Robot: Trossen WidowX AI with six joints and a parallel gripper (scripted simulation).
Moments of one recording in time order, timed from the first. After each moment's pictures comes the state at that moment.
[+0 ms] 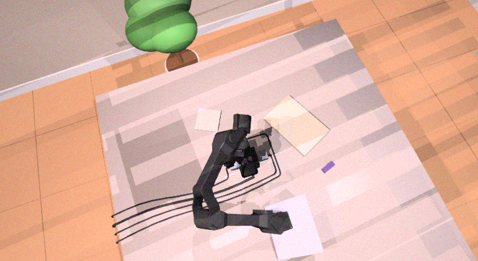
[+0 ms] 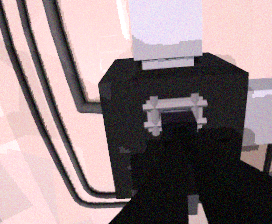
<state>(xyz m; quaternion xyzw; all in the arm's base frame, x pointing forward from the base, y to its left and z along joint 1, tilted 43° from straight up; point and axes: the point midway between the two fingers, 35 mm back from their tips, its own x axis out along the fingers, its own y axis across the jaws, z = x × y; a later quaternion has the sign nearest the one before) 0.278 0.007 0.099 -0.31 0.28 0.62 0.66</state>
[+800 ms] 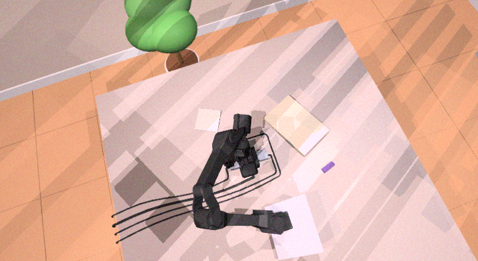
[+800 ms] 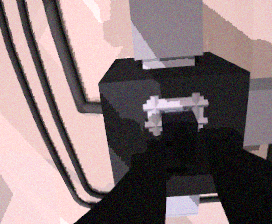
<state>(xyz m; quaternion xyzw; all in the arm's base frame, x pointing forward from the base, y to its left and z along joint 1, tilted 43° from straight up) 0.278 0.007 0.099 -0.31 0.28 0.62 0.66</state>
